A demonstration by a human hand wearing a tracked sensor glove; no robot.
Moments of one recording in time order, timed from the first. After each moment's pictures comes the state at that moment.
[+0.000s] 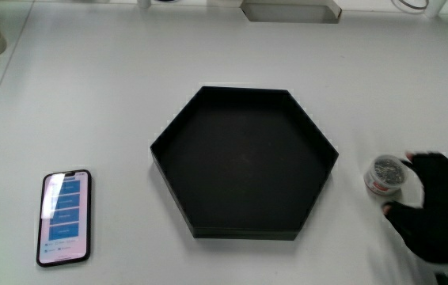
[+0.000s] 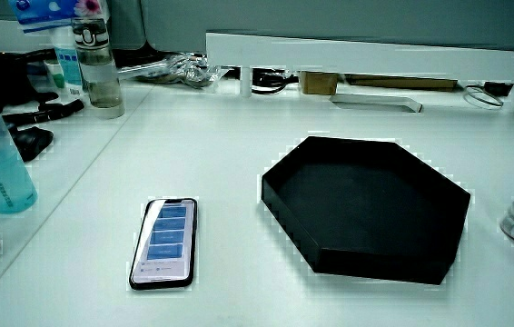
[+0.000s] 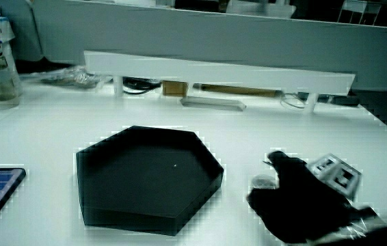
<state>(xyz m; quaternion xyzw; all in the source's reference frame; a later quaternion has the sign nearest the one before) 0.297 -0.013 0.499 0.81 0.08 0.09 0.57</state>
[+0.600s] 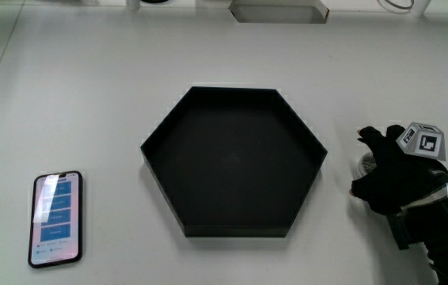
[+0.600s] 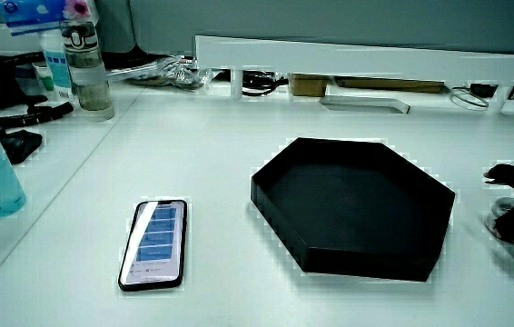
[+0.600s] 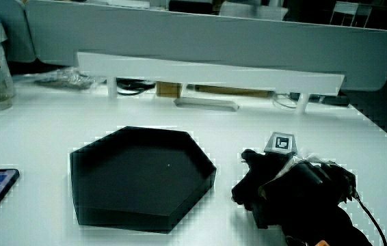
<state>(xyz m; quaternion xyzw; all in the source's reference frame) 0.286 -0.026 0.517 0.83 0.12 0.05 0.54</state>
